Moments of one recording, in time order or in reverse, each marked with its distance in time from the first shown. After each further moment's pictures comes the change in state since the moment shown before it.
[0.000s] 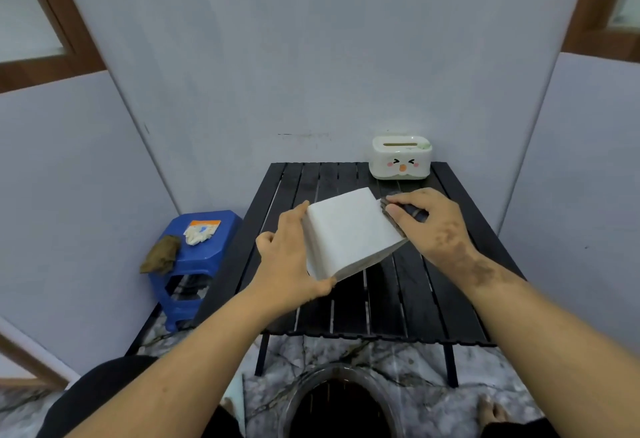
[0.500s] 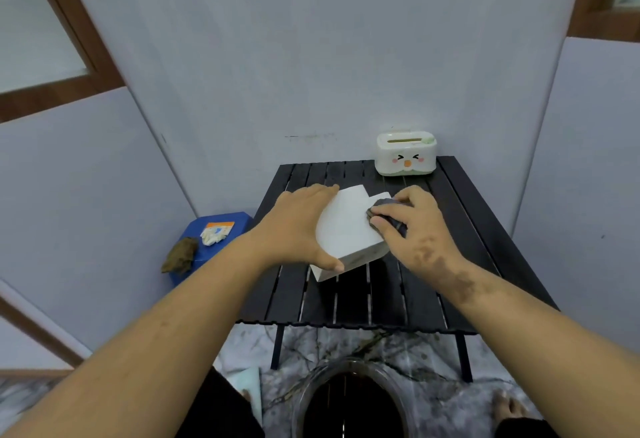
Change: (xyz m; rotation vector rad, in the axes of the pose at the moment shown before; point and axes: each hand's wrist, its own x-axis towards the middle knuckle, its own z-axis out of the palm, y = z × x) left_hand 0.038 0.043 -0.039 0.497 -0.243 0.228; right_hand -0.025 -0.005 0.009 -0.135 -0.034 -0.185
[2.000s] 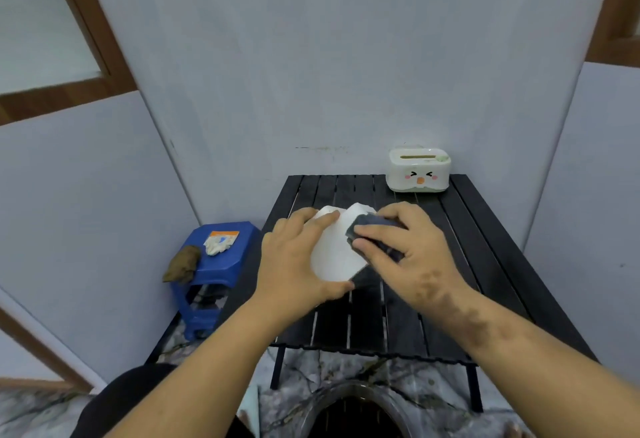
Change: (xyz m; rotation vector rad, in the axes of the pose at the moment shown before) left_hand -0.034 -0.018 0.049 -0.229 0.547 -0.116; right_hand 0.002 -0.053 0.012 0.055 0.099 -0.257
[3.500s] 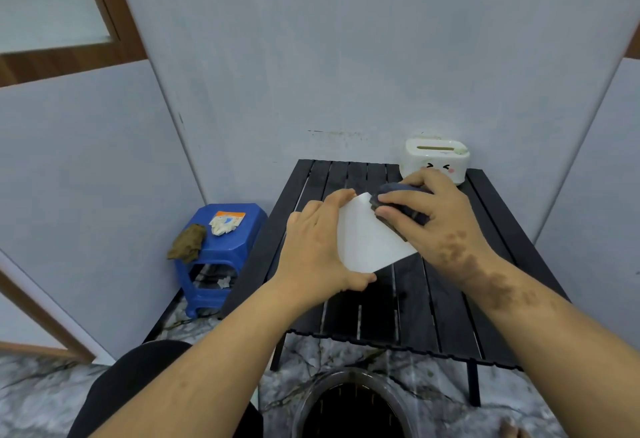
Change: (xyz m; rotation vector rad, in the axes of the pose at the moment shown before) left_hand 0.008 0.015 -0.011 -0.091 -0.149 -0.069; right_hand 0.033 0.014 0.000 0.025 -0.107 0.062
